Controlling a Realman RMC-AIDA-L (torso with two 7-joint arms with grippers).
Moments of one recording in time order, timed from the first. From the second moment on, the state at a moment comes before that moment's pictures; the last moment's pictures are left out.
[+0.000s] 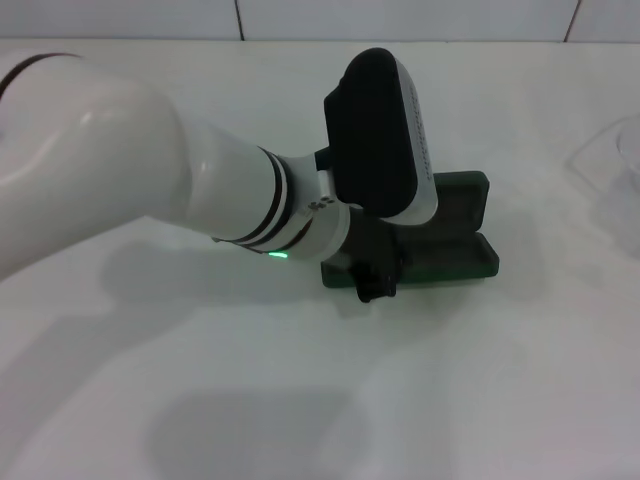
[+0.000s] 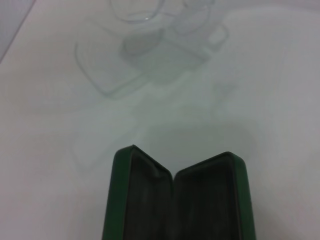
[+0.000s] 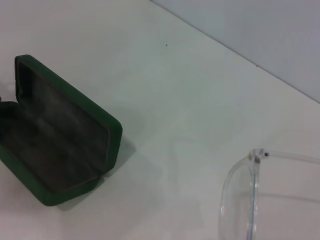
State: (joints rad) left arm -0.62 -2.10 1.94 1.30 2.41 1.02 -2.21; right arm 0.40 2.01 -0.80 -1.43 -2.38 -1.58 1.91
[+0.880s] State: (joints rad) left arm -0.55 -2.10 1.96 1.43 2.45 1.02 -2.23; right arm 0.40 2.01 -0.80 -1.44 -2.37 -1.60 1.91
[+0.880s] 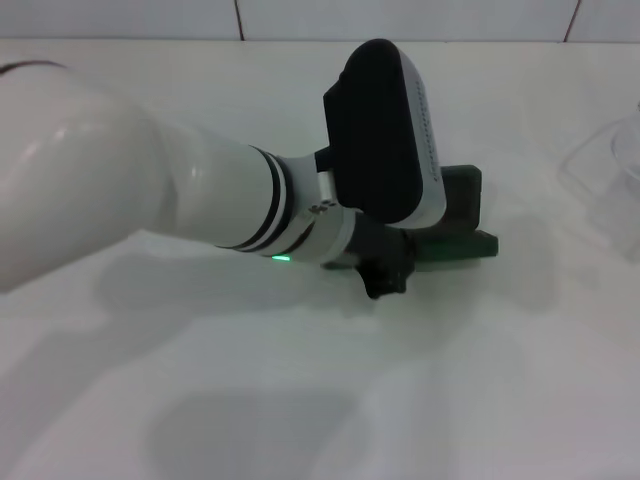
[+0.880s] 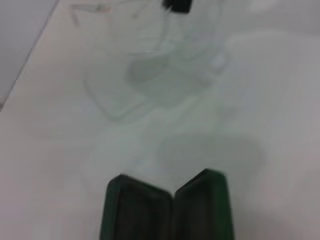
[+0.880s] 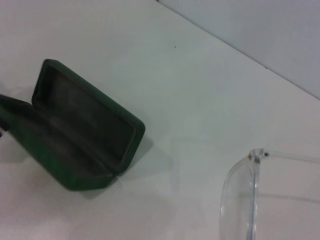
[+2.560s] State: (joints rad) left arm -0.55 -2.10 2.05 1.33 2.38 0.90 -2.24; right arm 0.41 2.01 -0.80 -1.42 -2.38 -1.60 1.91
